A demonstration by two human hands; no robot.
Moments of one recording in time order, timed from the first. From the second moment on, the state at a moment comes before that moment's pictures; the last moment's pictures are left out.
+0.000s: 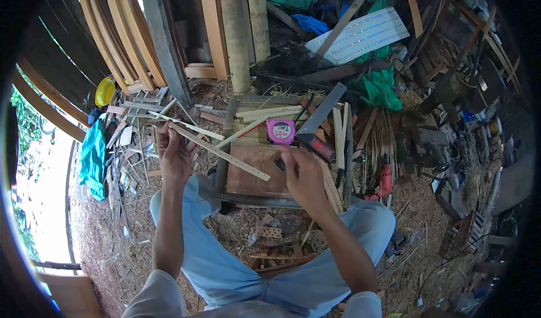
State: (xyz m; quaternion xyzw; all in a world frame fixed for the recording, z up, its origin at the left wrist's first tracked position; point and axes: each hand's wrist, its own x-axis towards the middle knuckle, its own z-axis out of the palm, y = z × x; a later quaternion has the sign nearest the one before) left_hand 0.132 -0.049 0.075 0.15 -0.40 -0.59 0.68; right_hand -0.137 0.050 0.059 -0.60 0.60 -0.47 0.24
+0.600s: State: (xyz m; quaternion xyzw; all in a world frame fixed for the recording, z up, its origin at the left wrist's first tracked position) left_hand 0.134 -0.049 0.078 0.13 -0.41 -0.60 0.68; right_hand -0.139 0.064 0.095 -0.54 0.50 -0.44 0.52
